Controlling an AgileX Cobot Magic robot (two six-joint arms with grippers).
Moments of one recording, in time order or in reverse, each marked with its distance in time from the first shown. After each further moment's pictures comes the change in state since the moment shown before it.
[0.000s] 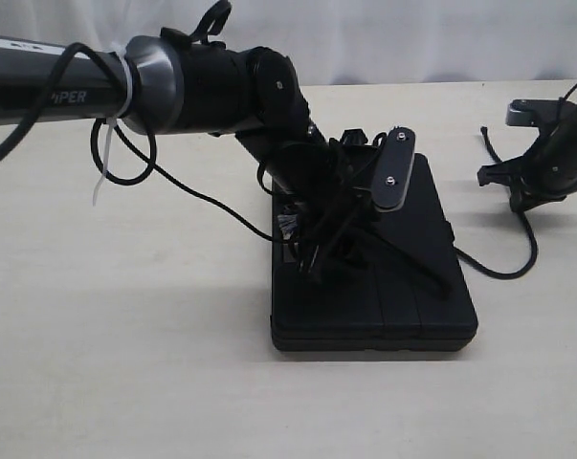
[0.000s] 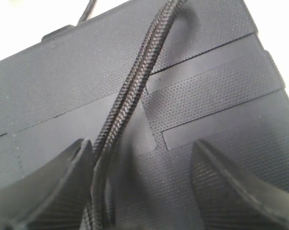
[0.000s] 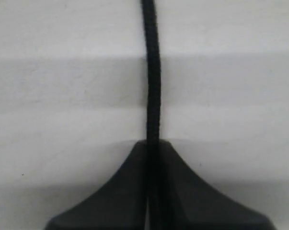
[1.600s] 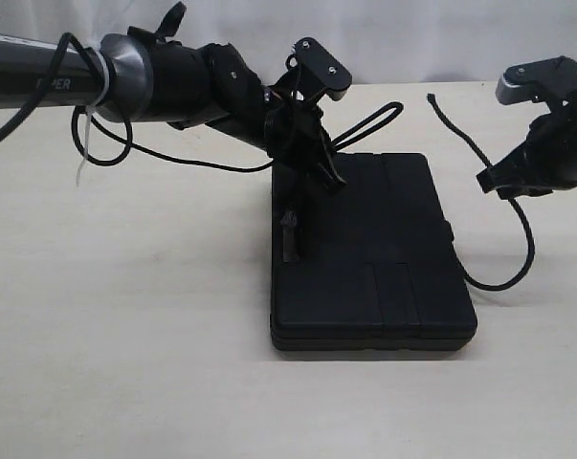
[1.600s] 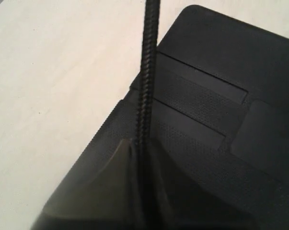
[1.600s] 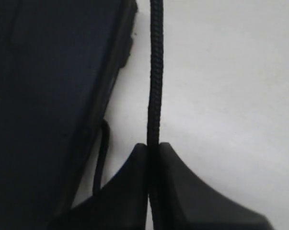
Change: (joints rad) left arm 0.127 0.051 0.000 -0.061 -0.403 -0.625; right arm 0.112 -0.501 0.352 0.272 0.004 -0.468
